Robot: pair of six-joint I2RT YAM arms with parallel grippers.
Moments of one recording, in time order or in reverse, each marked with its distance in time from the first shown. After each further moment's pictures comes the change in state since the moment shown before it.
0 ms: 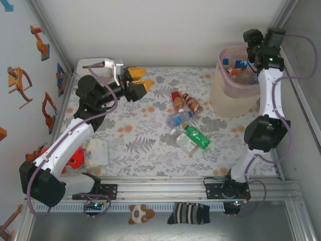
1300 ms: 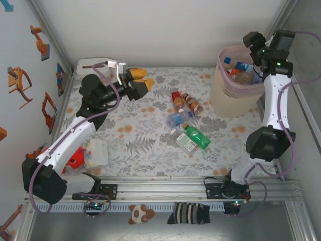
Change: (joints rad) left arm 0.000 0.036 -0.001 -0.026 -0.020 -0.018; right arm -0.015 -0.192 -0.095 -0.100 -0.108 -0.262
